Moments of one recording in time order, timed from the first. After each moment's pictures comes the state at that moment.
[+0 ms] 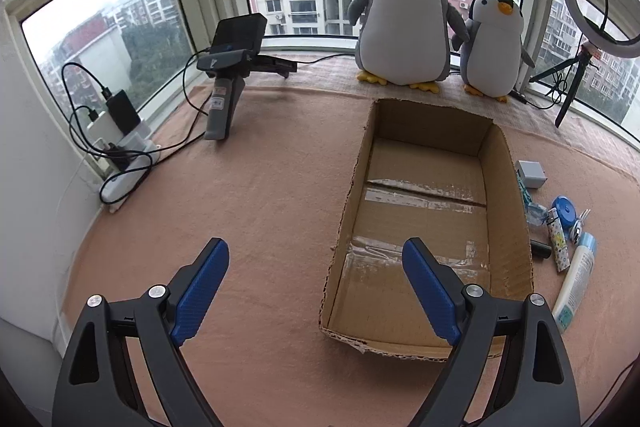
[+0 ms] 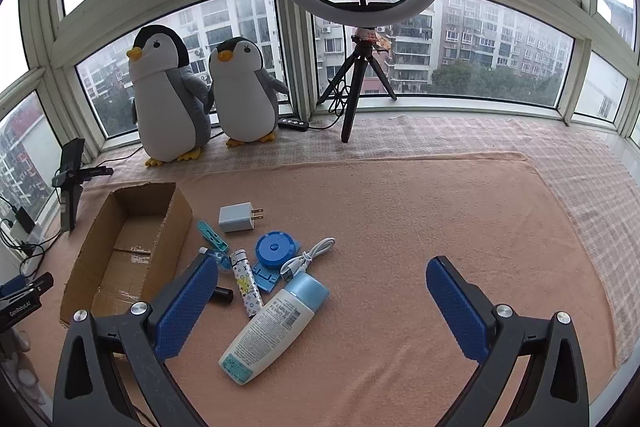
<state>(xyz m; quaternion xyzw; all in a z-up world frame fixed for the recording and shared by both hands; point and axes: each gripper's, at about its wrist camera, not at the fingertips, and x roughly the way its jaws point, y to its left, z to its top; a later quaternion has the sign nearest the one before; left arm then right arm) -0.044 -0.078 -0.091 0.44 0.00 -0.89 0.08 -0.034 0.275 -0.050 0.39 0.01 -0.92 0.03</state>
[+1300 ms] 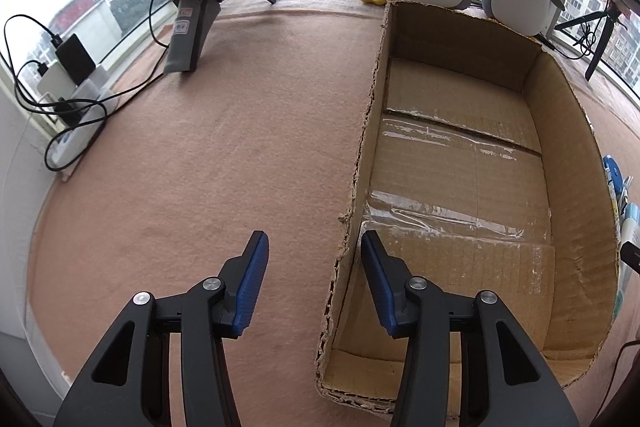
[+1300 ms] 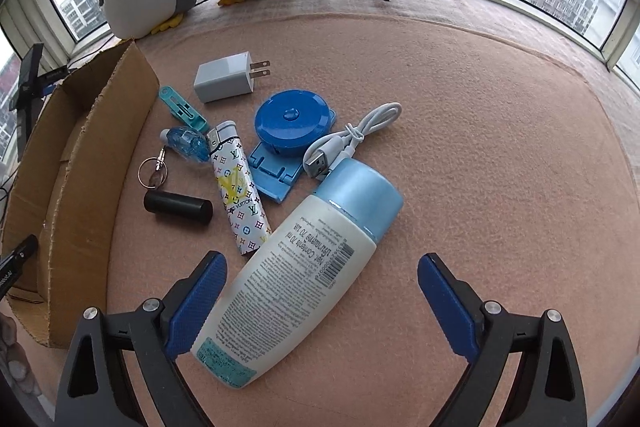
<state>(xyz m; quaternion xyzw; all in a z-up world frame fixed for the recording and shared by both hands) -0.076 -0.080 -0.172 0.51 0.00 -0.86 0.07 -0.080 0.229 -0.182 0.55 0.05 -0.83 0.03</state>
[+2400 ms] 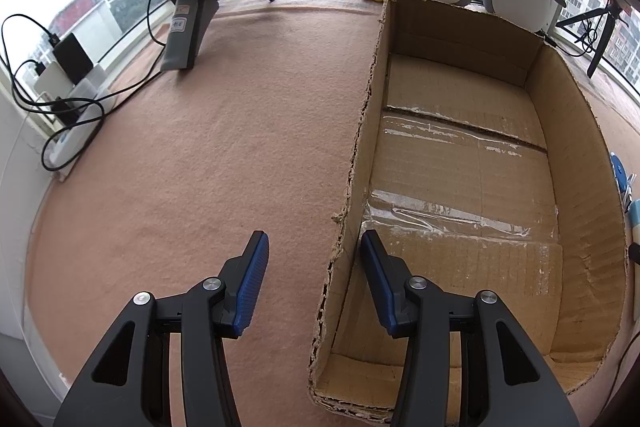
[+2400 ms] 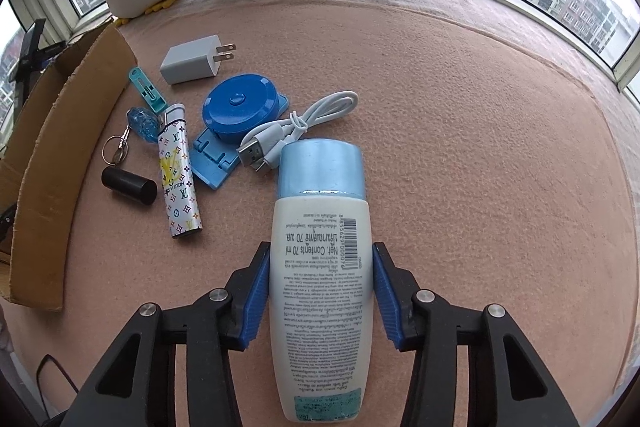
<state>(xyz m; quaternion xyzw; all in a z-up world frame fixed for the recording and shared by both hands) -0.078 -0.080 -0.177 0.51 0.00 -0.85 0.07 -0.091 0.267 -0.186 0.56 0.08 -0.82 0.06</state>
